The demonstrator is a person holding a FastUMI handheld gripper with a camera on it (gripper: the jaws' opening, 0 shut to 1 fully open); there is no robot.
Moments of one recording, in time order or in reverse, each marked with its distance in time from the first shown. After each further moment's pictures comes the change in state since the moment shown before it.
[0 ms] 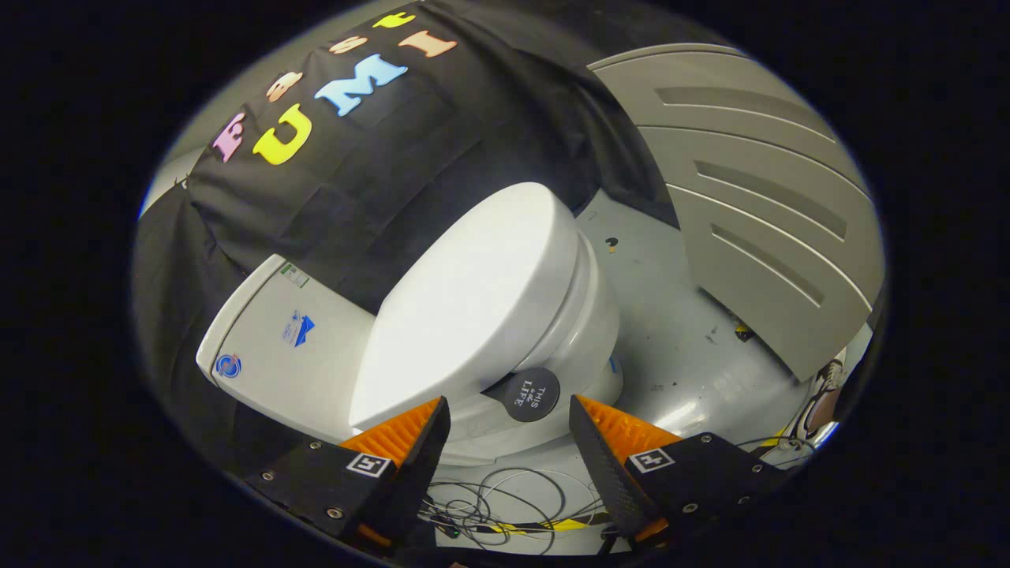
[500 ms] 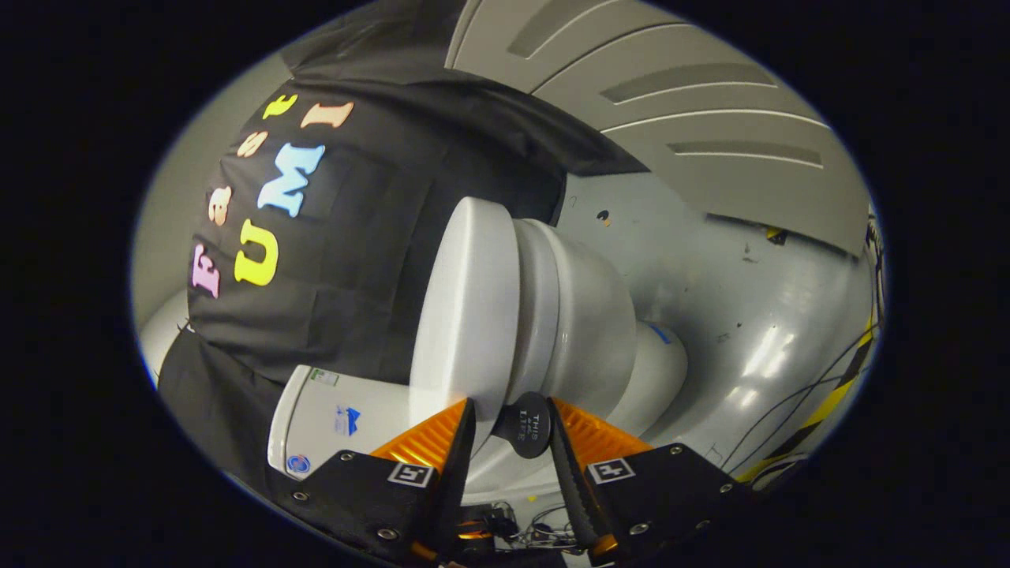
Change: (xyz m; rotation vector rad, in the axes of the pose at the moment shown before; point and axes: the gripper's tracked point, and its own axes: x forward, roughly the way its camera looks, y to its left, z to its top) arm 0.041 -0.006 0.006 0.452 -0.119 0.147
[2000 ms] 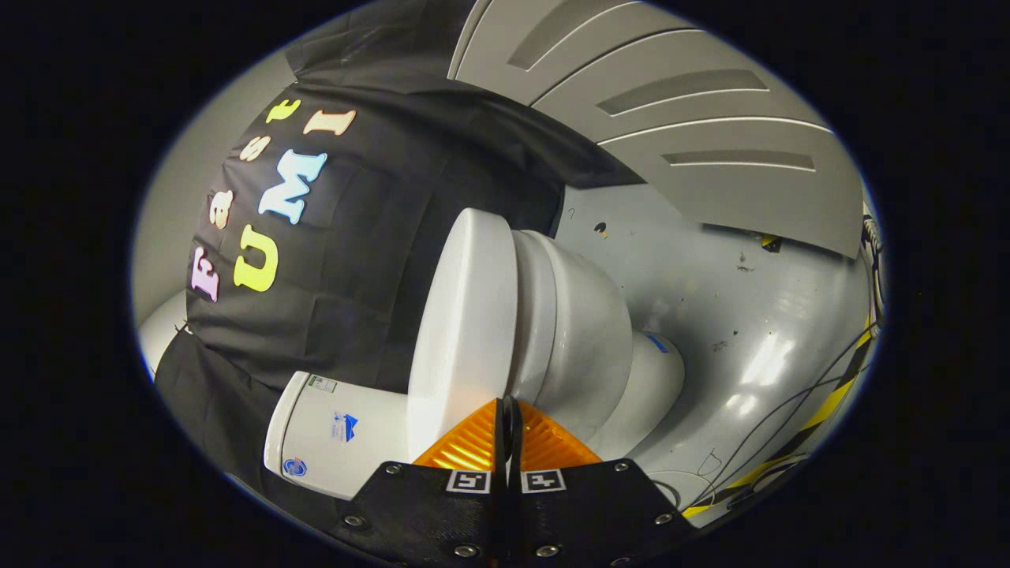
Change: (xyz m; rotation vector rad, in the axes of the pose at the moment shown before) arm -0.002 0.002 0.002 -0.072 -0.038 -0.028
